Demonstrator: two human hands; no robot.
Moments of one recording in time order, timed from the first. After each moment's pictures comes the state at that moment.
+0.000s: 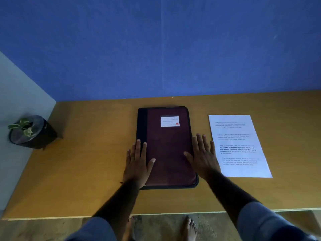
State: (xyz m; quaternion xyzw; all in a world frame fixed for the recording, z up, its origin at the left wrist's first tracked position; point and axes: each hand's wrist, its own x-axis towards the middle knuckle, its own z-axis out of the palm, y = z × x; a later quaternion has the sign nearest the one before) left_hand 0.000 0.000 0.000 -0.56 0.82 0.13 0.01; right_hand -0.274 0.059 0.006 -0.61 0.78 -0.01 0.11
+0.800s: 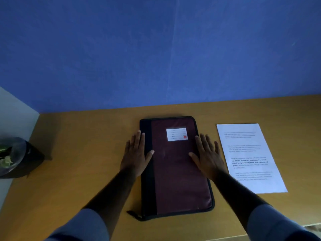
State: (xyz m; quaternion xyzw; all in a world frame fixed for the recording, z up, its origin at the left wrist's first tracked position) left_hand 0.013 -0.140 -0.013 -0.52 0.84 0.17 0.03; right_hand -0.275 -0.014 0.003 -0.60 0.80 0.00 0.09
